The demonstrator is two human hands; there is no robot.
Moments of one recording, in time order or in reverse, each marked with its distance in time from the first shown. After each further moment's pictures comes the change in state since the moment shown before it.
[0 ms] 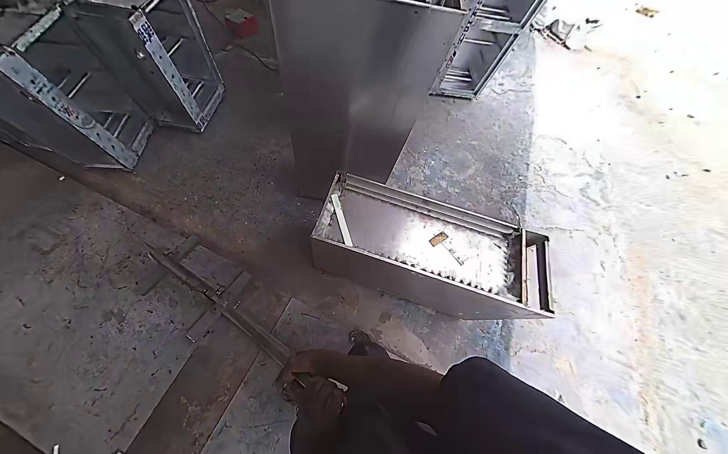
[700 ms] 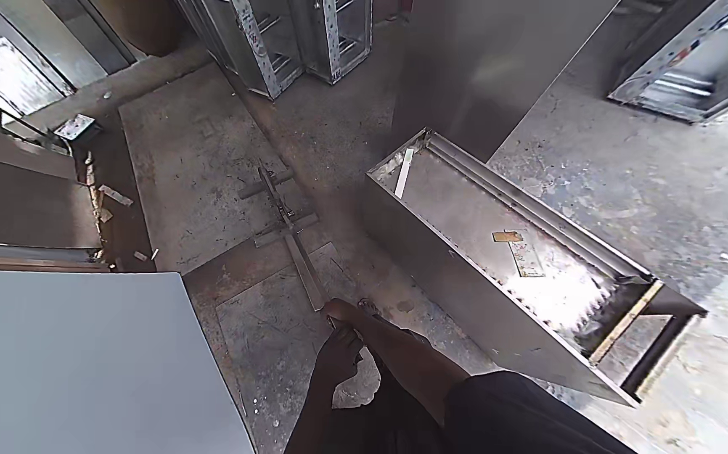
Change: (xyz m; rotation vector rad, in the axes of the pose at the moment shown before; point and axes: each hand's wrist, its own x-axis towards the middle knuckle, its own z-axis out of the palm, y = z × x) left_hand -0.096 0.194 0.198 0.362 -0.155 -0.273; right_hand 0.003 0.257 -0.072 -0.557 0.142 -0.142
